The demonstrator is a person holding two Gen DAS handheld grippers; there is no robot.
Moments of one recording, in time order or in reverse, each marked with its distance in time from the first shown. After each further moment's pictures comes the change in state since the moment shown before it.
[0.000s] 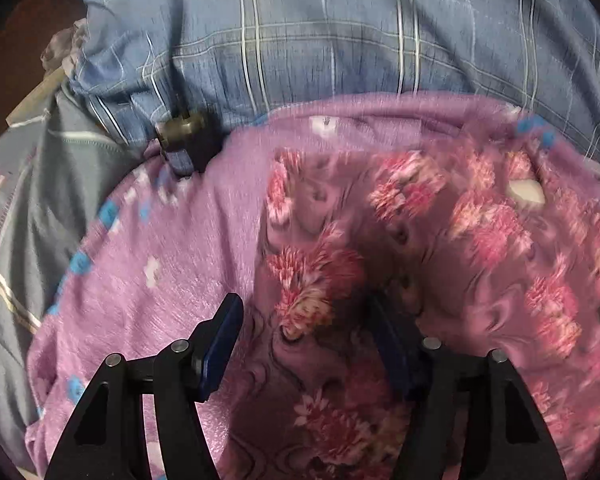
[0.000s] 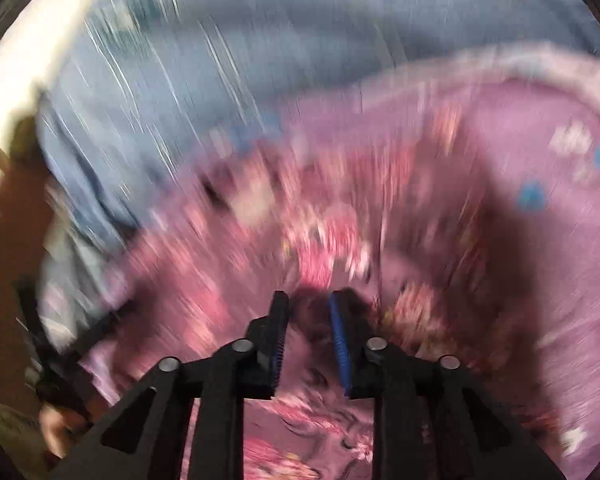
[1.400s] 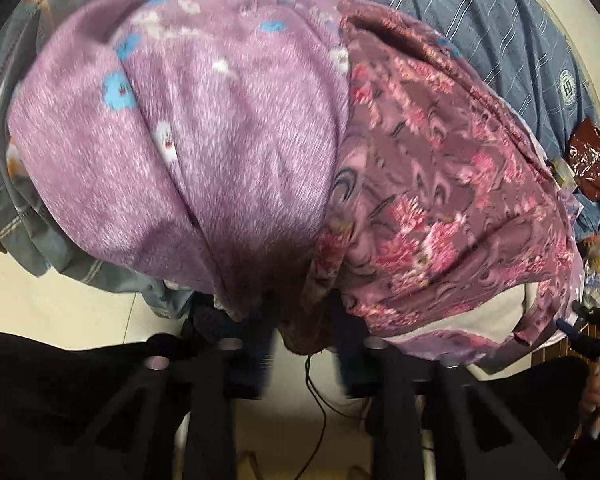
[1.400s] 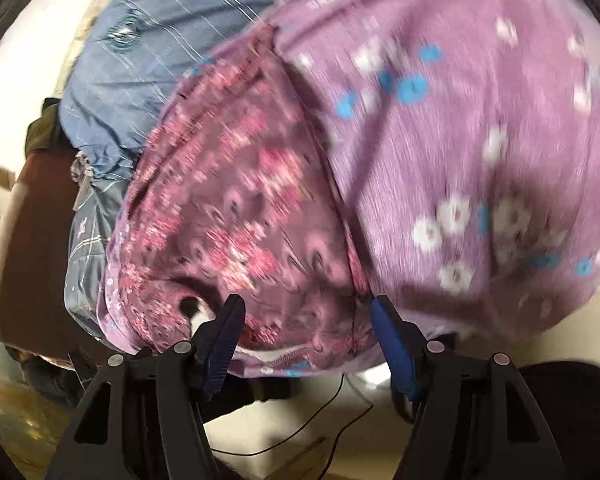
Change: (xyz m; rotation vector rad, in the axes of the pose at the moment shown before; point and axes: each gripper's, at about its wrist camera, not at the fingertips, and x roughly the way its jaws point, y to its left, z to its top) left arm -0.157 0.150 -0.322 -0.215 0.192 -0.381; right arm -0.197 -0.116 -0.267 0.222 0.044 0.072
